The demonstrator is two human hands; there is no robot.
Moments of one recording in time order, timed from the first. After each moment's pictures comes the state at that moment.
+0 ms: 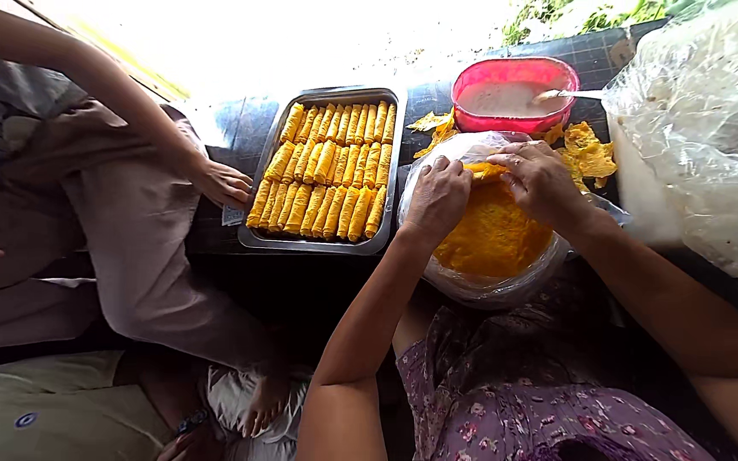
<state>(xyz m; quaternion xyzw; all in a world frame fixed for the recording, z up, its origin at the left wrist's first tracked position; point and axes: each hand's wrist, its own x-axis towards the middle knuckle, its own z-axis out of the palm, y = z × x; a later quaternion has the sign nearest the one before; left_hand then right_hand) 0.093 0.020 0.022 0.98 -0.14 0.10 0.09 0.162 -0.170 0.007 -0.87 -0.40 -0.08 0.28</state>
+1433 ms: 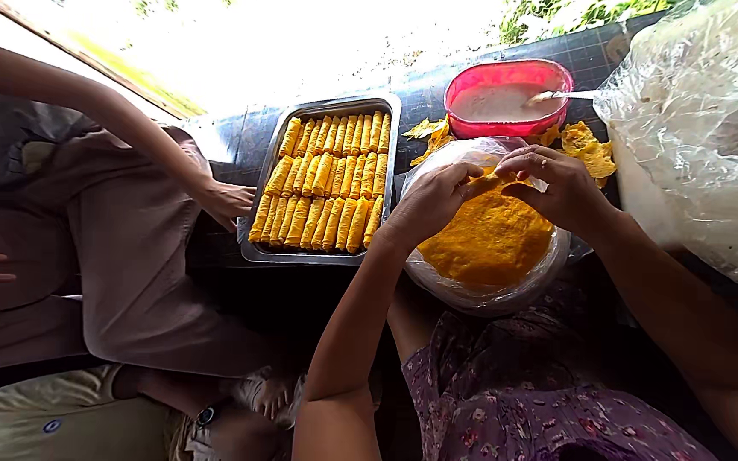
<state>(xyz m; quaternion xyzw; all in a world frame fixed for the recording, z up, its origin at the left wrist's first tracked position) 0.089 0.034 0.064 0.92 -0.17 0.00 0.34 0.166 -0.192 0.016 -0.75 -0.49 -0.11 0.43</state>
